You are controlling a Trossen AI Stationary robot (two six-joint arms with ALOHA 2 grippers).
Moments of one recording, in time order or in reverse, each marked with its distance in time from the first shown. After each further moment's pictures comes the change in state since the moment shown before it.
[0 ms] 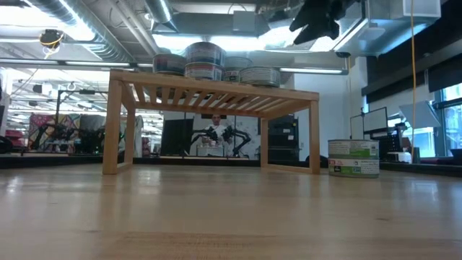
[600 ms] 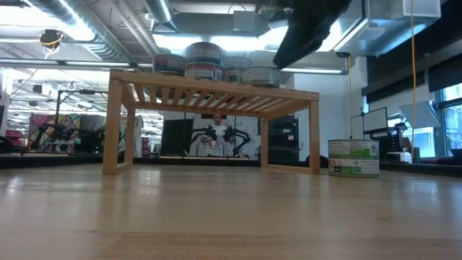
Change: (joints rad) left arm -0.130 -0.052 0.000 -0.150 -0.001 -0.086; right arm 0.260 0.264 0.000 0.032 0.271 -0.023
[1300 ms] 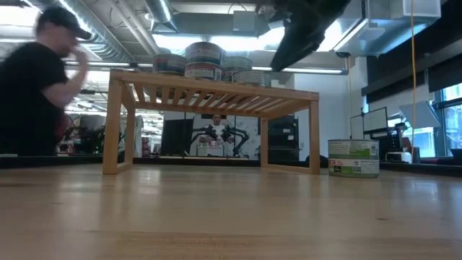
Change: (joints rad) left arm 0.002 0.000 0.000 -0.013 0.000 -0.019; right arm -0.033 0.009 0.000 0.019 0.030 -0.028
